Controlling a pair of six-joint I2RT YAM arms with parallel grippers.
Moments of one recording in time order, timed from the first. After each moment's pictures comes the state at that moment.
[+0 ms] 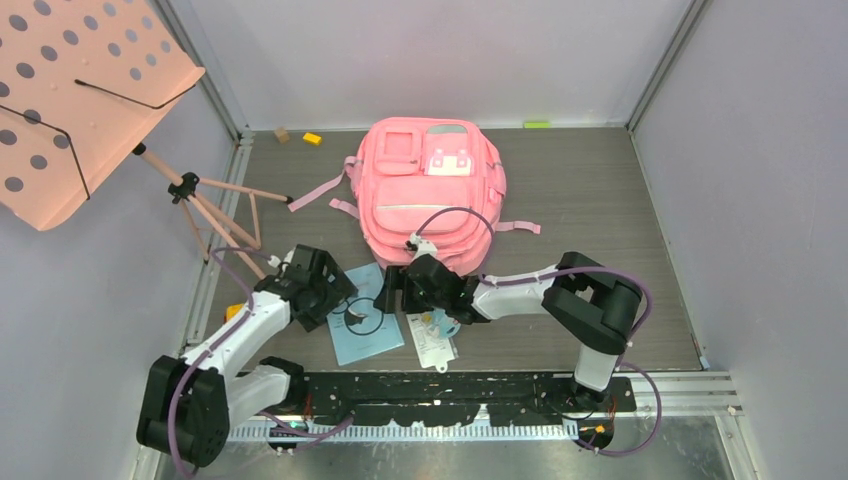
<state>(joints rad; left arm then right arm) -0.30 1.06 0.51 -0.54 -0.07 -0.97 1.05 1.79 0.86 0.30 0.05 0.89</state>
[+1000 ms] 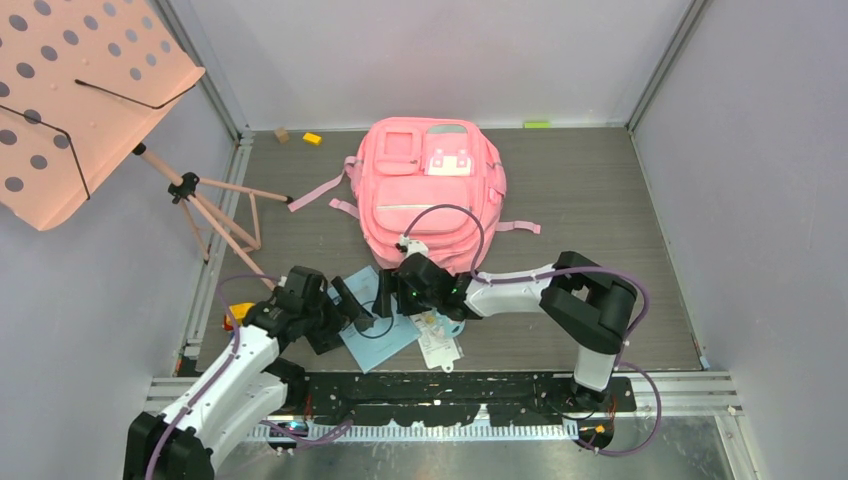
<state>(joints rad) -0.37 0.76 0.39 -0.66 0.17 -1.03 1.08 1.81 0.96 0.14 0.02 0.83</state>
